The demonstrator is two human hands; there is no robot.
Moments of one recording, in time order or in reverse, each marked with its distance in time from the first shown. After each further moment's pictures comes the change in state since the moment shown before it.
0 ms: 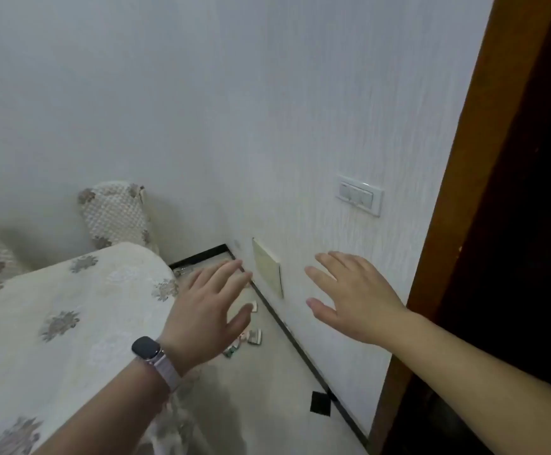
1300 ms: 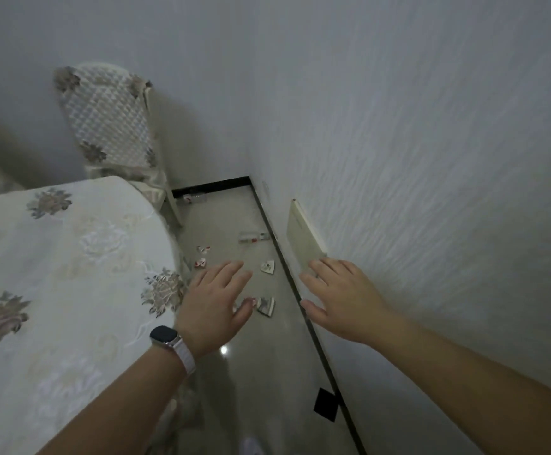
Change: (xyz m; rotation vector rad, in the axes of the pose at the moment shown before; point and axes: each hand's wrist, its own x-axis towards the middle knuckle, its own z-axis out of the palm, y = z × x) left_hand 0.108 -0.287 0.302 -0.187 -0.255 -0.362; right_hand 0.320 0.013 0.336 0.171 -0.369 -0.248
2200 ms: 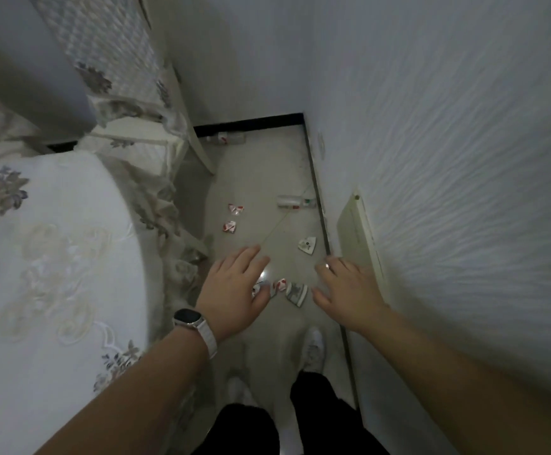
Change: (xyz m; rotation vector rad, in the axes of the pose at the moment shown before) left_hand 0.234 -0.149 0.171 -0.089 -0.294 -0.298; right_hand 0.275 0.152 0.251 0.324 -0.323 0.062
